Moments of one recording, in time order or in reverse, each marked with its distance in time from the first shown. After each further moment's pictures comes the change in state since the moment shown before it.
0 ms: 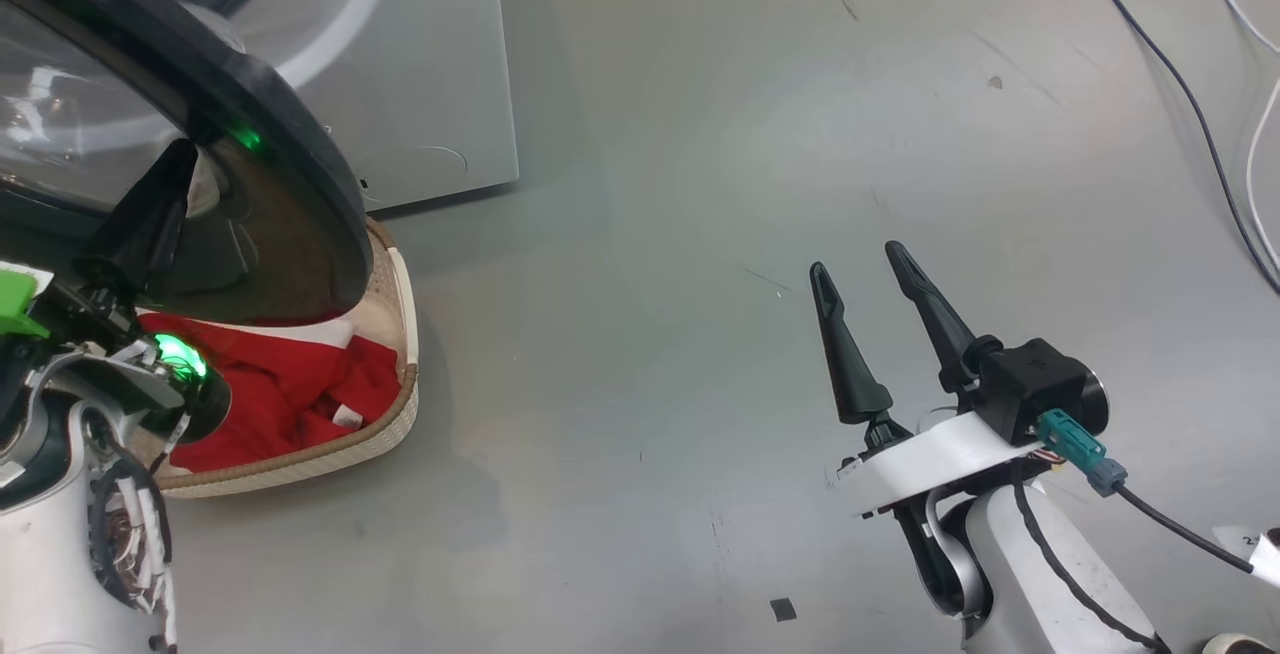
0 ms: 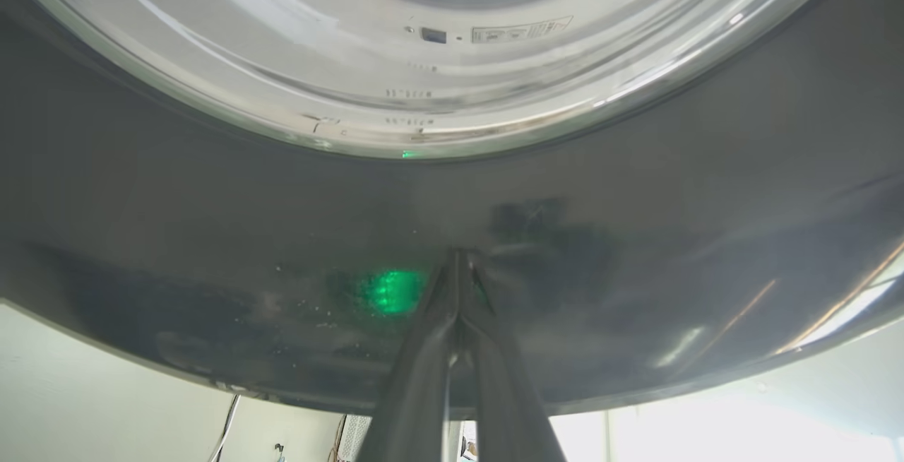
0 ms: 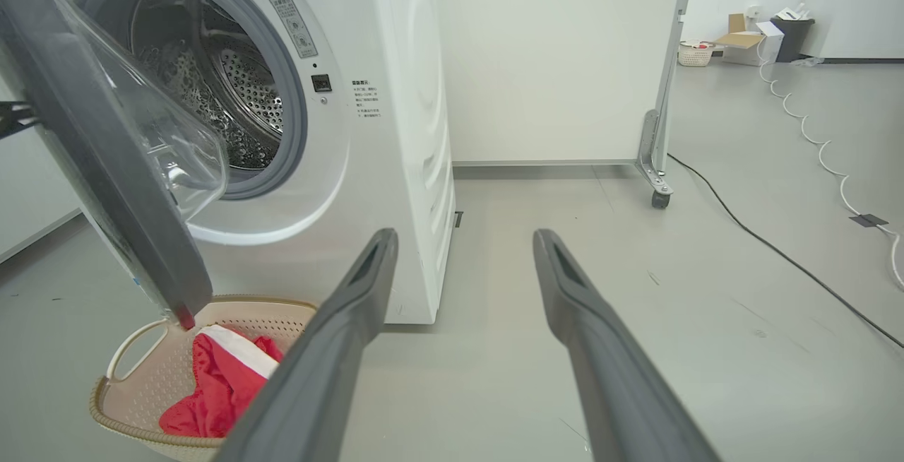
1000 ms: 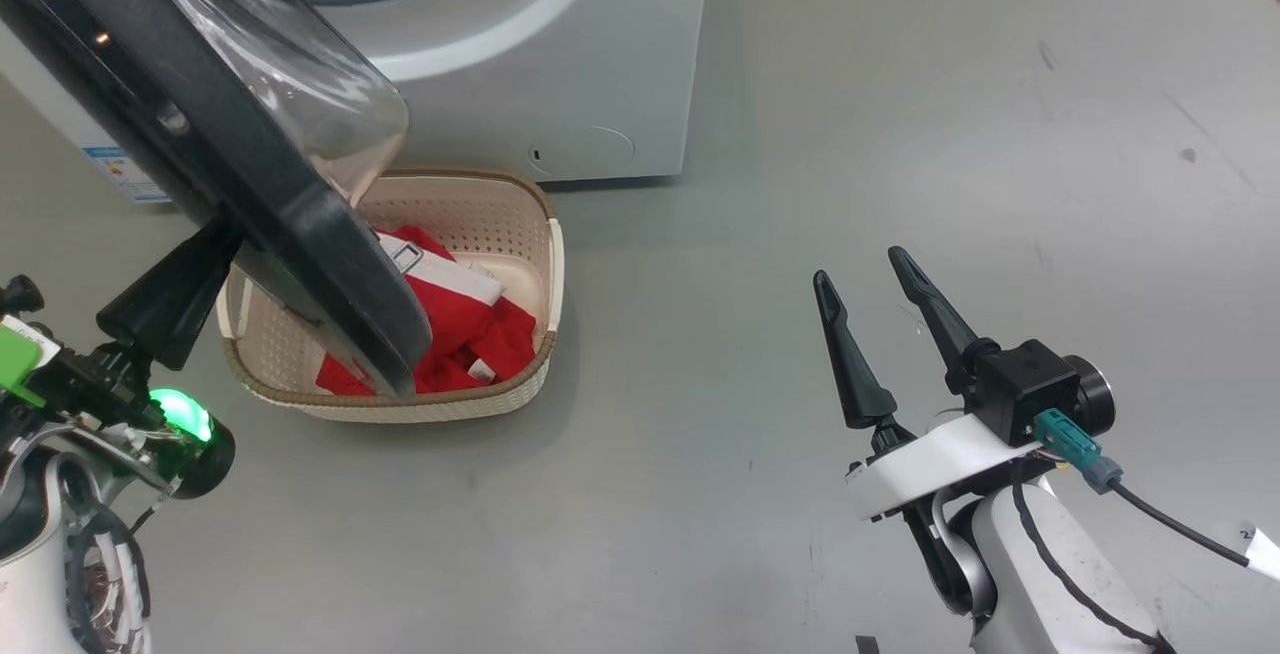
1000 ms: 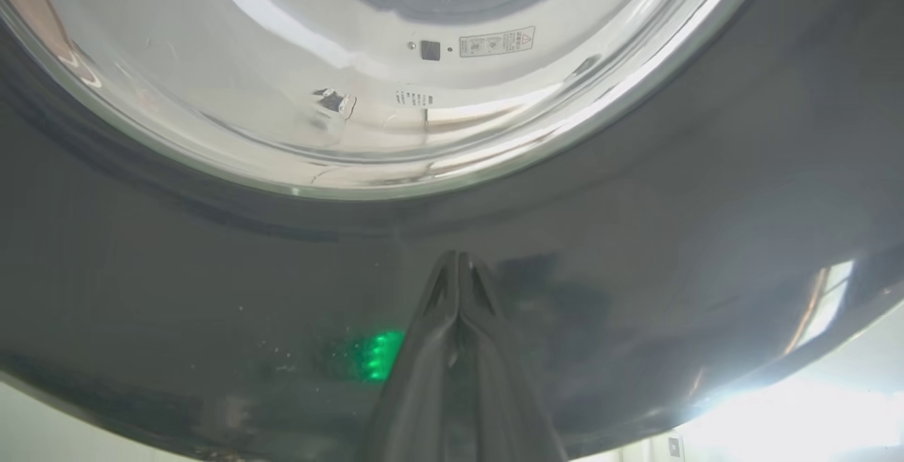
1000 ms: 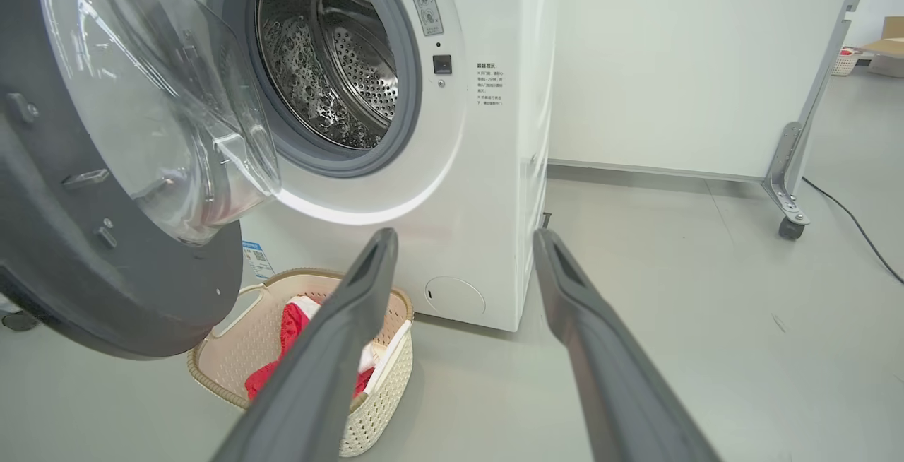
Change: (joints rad) left arm 0.091 0.027 0.003 -0.076 -0.026 0.000 0.282; right arm -0.004 -0.002 -0.028 0.035 -0.058 0.024 0.000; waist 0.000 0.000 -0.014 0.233
